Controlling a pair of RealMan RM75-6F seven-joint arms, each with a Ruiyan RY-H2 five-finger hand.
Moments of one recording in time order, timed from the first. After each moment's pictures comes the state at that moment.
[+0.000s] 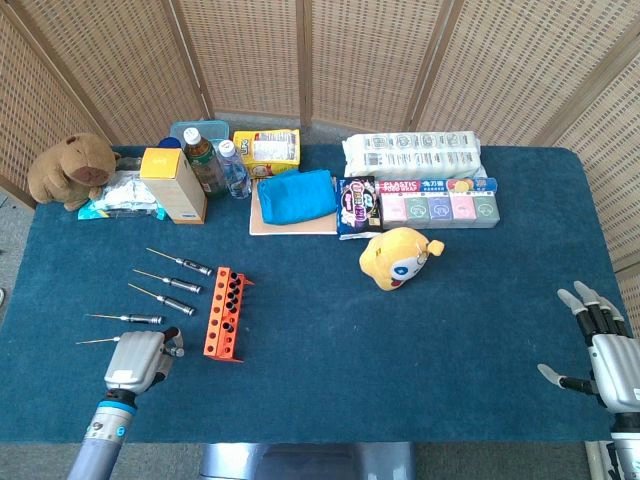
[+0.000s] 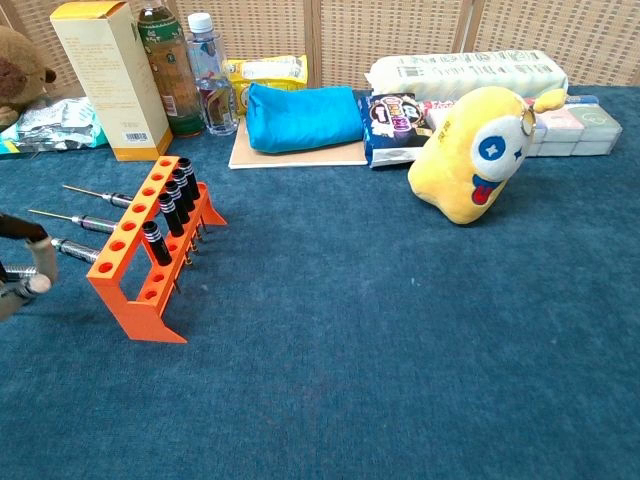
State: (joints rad) left arm -0.28 -1.41 0.03 -1.95 1.17 1.35 0.60; right arm 0.06 -0.99 0.05 -1.73 -1.51 1.47 0.17
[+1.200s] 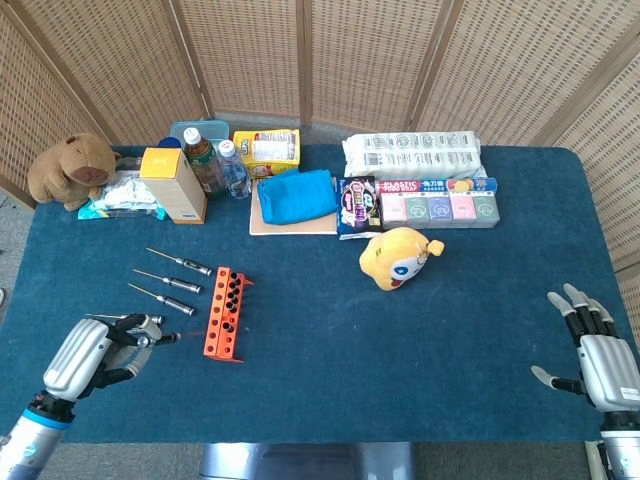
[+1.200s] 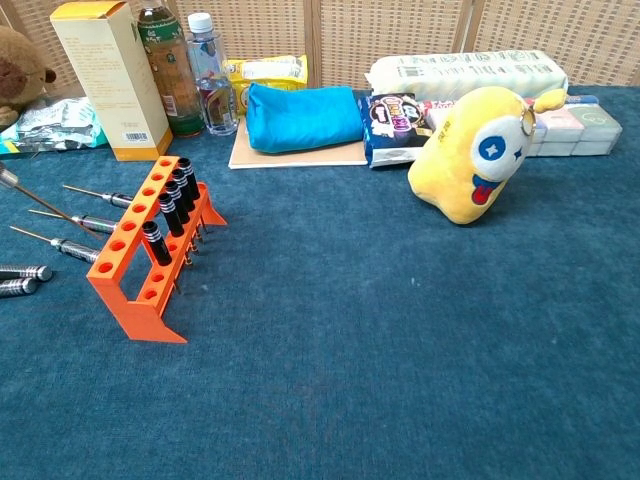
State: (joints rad) left arm -0.24 -0.97 0.08 -2.06 1.68 1.40 -0.22; right arm 0.06 -1.02 0.05 -1.74 -1.50 1.45 0.11
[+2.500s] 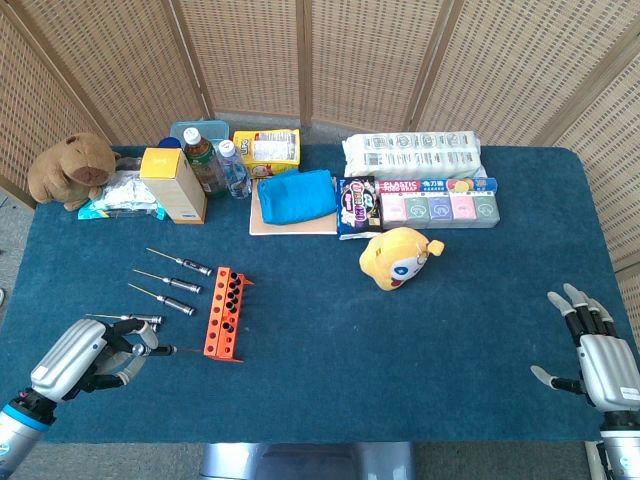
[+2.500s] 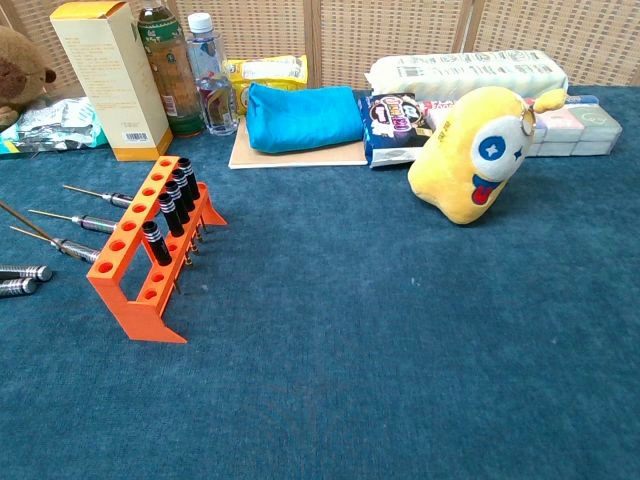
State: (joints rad) left arm -0.30 -0.76 0.09 -2.13 1.71 1.27 -0.41; right arm 0.07 -1.02 0.05 -1.74 -1.49 1.44 0.10
